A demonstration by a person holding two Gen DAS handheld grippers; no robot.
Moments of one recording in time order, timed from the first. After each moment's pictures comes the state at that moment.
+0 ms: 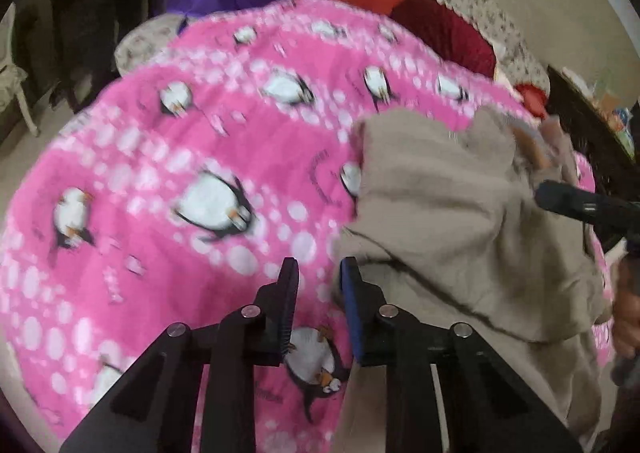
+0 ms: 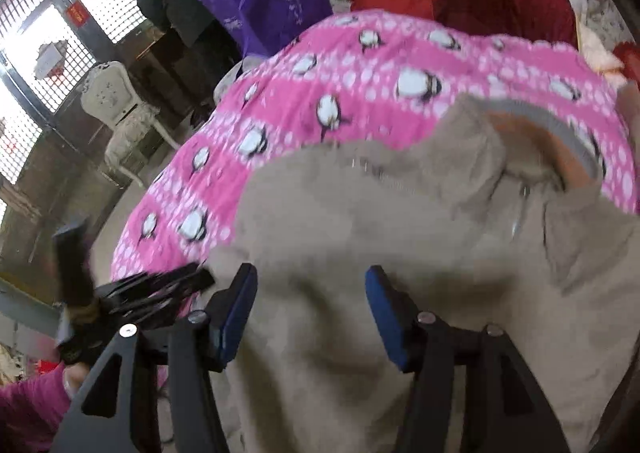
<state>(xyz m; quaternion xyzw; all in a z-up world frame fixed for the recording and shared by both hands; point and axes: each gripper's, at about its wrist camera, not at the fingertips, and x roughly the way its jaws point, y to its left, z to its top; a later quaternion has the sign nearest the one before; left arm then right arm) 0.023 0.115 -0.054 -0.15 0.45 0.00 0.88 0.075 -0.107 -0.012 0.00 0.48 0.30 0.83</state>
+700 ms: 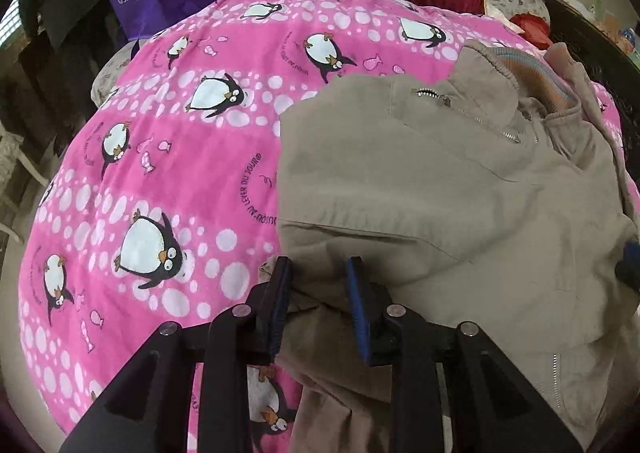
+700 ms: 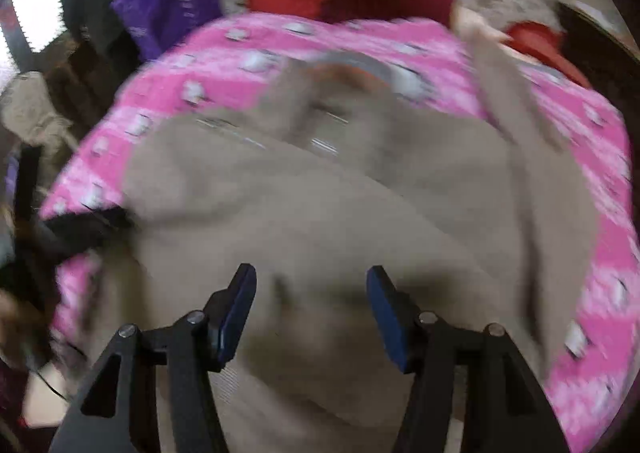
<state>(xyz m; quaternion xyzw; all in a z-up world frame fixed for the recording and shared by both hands) 0.072 0.040 -0.068 -0.02 0.51 0.00 0.86 0.011 -0.228 -0.033 -0.04 0.48 0.10 0.87</state>
